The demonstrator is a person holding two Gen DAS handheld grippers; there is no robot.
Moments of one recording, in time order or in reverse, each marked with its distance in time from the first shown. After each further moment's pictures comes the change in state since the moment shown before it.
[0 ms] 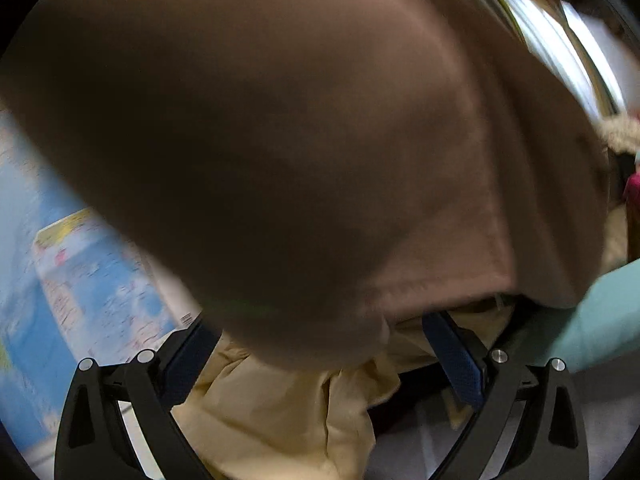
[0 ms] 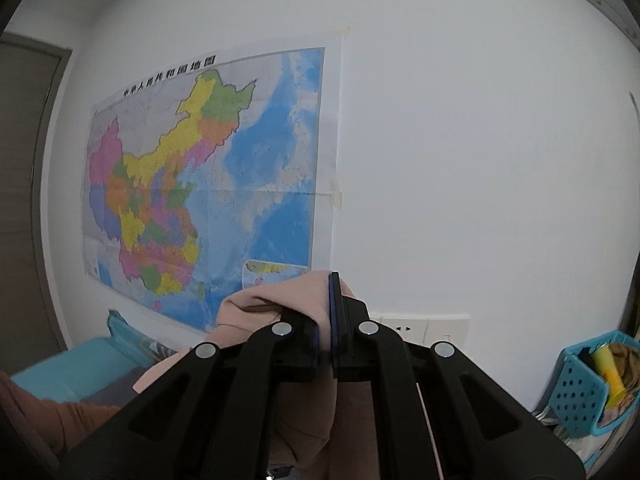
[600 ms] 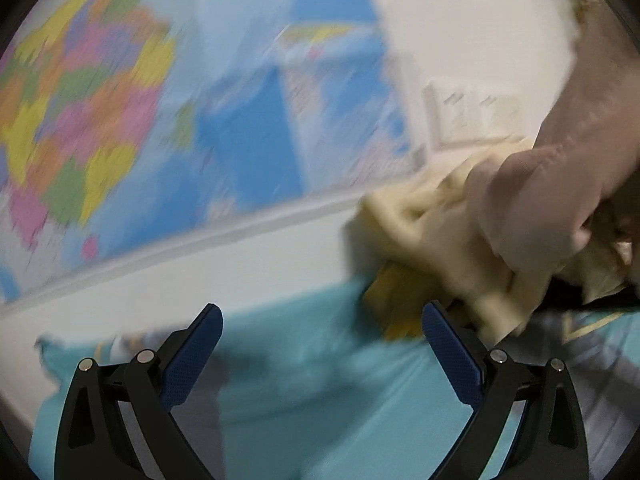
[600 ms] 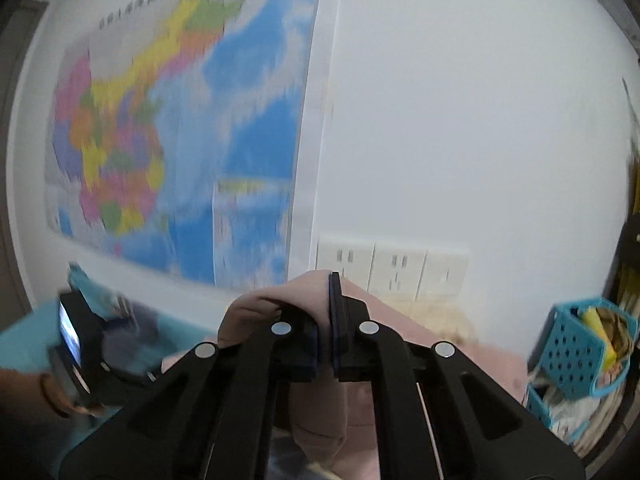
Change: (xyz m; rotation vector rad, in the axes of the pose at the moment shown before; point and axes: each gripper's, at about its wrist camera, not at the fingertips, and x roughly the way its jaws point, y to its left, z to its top) left arm -0.090 0.110 -0.069 -0.388 0.408 0.438; right arm 0.044 0.023 -0.068 -0.016 0.119 -0.118
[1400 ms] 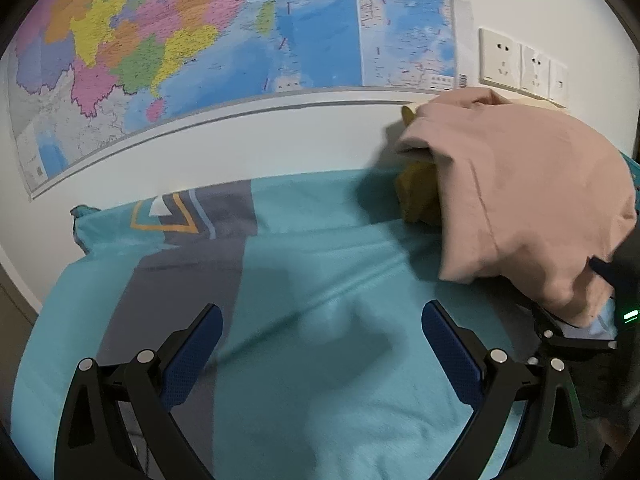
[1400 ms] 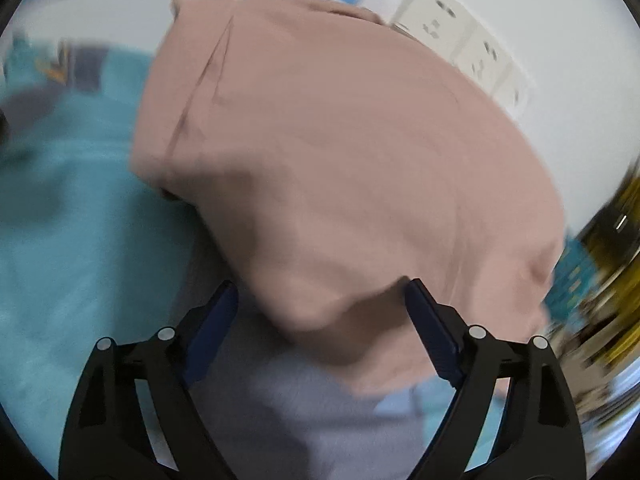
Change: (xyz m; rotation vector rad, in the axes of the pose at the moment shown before) left arm -0.048 0.003 -0.058 -0.226 0.349 0.173; right arm 0.121 0.109 -0.249 -0.354 0.571 -0.307
